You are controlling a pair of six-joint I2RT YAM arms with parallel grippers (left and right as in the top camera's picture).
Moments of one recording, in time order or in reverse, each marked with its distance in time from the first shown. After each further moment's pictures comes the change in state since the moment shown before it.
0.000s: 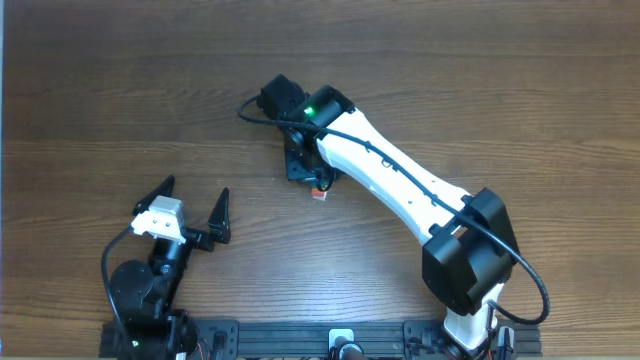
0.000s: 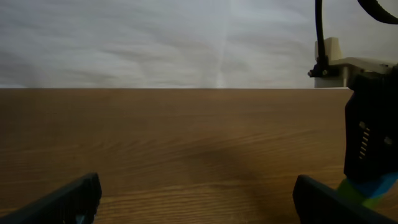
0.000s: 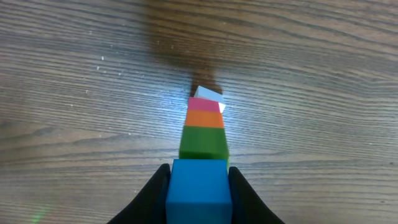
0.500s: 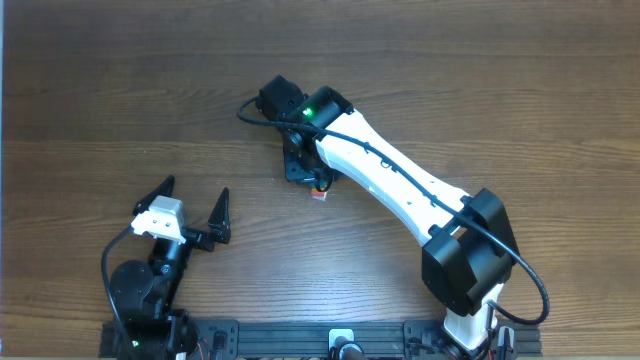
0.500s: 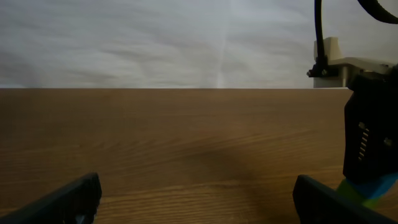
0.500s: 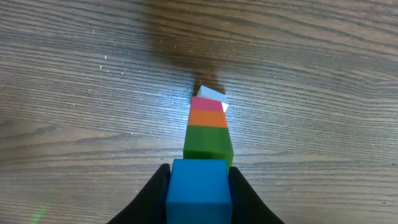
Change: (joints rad) left arm 0.000 0.000 0.000 0.000 0.000 0.000; right arm 0.010 0.000 0.000 0.006 0.000 -0.002
